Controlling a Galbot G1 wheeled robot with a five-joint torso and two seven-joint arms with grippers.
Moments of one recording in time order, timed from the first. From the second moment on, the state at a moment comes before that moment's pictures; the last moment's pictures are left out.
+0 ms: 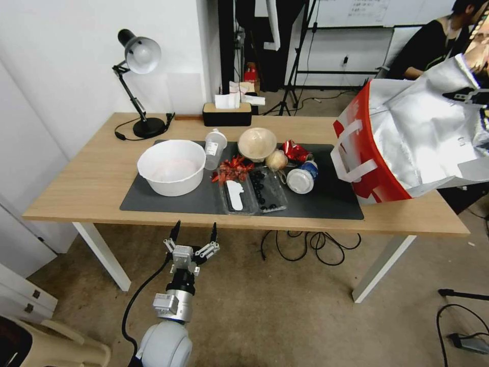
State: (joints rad) left arm 1.49 -1.29 -0.23 -1.86 -0.14 -0.36 -0.23; right arm -0.58 0.23 0.39 1.47 1.51 -0.67 -0.21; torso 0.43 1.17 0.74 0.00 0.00
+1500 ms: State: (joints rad) left arm 1.49 -1.30 -0.20 -1.85 -0.12 -0.38 -0.24; right arm -0.45 0.26 0.37 1.46 1.40 -0.48 -0.35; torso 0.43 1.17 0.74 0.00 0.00
